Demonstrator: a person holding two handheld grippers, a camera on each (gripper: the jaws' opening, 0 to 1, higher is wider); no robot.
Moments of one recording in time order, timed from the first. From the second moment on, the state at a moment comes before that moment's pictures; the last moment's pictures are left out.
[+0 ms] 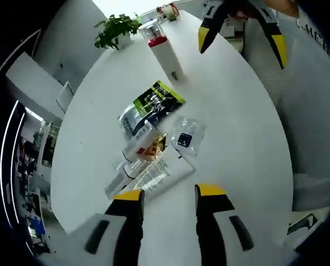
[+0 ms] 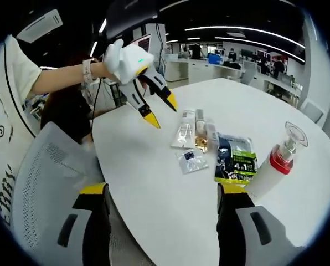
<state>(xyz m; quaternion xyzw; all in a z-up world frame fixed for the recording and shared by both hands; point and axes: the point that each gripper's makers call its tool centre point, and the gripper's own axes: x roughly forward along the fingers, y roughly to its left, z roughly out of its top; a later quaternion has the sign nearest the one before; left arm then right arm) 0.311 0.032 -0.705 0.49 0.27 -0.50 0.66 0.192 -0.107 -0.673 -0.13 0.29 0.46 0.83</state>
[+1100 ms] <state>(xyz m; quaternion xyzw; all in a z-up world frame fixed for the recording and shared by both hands) 0.334 0.015 -0.751 0.63 0.24 -0.60 0.42 0.197 -0.119 -0.678 -0.09 0.30 0.44 0.84</state>
